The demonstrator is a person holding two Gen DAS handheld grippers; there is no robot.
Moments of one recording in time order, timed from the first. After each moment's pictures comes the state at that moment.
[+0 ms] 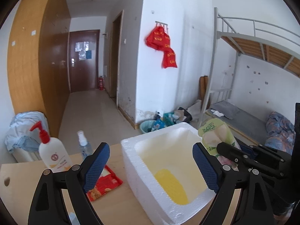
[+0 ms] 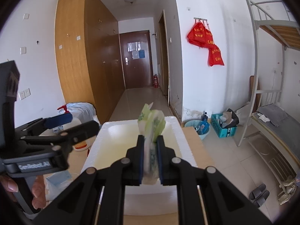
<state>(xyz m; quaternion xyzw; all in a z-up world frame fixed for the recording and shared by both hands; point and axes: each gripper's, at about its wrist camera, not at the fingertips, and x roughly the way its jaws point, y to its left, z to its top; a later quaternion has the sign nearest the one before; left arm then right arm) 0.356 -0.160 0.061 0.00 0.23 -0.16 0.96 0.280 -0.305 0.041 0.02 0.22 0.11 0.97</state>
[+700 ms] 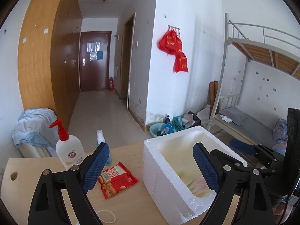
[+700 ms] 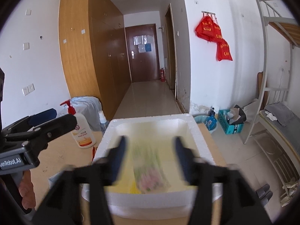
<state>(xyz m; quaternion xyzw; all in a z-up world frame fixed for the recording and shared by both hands) 0.345 -0.124 0.068 -0.02 0.22 -0.12 0.97 0.300 -0.293 0.035 0.02 0.24 0.14 0.96</state>
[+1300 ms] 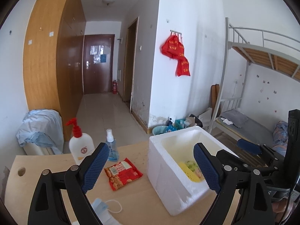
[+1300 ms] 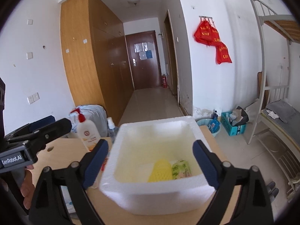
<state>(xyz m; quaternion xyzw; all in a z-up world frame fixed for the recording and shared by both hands) 0.310 -0.107 0.082 -0.02 0.21 -0.11 0.97 0.266 -0.291 0.048 0.04 0.21 0.15 0.97</state>
